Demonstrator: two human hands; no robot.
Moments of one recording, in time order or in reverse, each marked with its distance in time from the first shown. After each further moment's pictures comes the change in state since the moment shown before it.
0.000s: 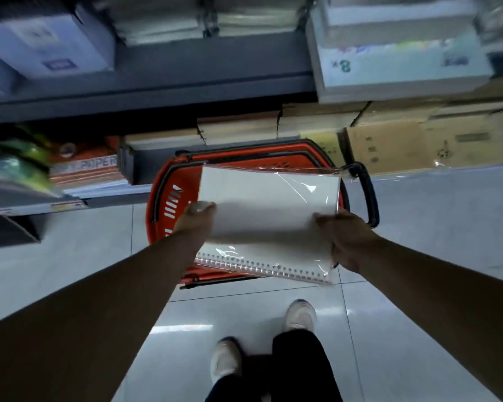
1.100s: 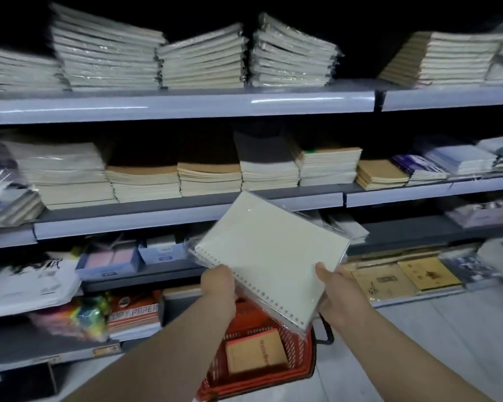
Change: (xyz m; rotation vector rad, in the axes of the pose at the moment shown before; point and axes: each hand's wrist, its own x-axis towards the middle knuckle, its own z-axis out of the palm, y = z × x) left_hand -0.352 0.151 -0.074 -0.059 -0.141 0.286; right_hand -0.355 -0.117 -0.038 0.549 -0.087 -0.401
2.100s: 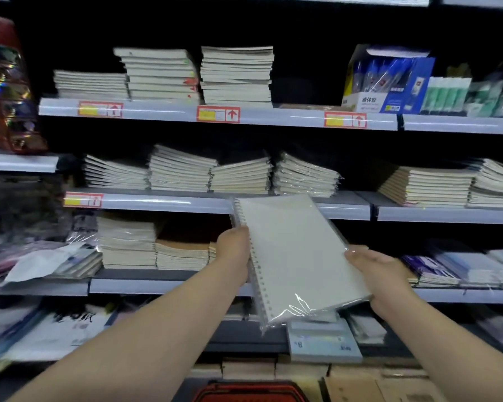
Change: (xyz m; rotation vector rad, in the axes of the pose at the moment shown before) left_hand -0.137 0.182 0.008 -0.293 -0.183 0.443; right_hand -0.062 -0.193 0.034 -0.208 -0.172 -0.578
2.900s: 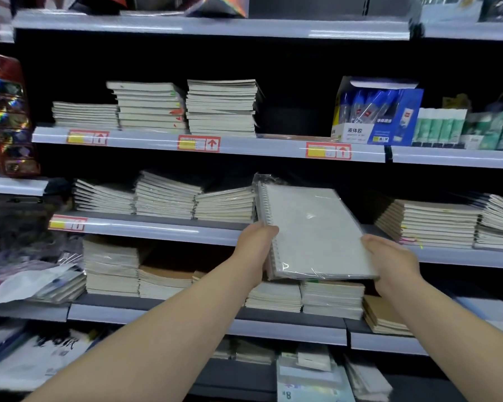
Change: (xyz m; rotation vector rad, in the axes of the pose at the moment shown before) left_hand 0.003 0.019 0.111 0.095 -0.226 0.170; right_hand 0.099 -0.078 -0.027 0.143 0.076 -0.056
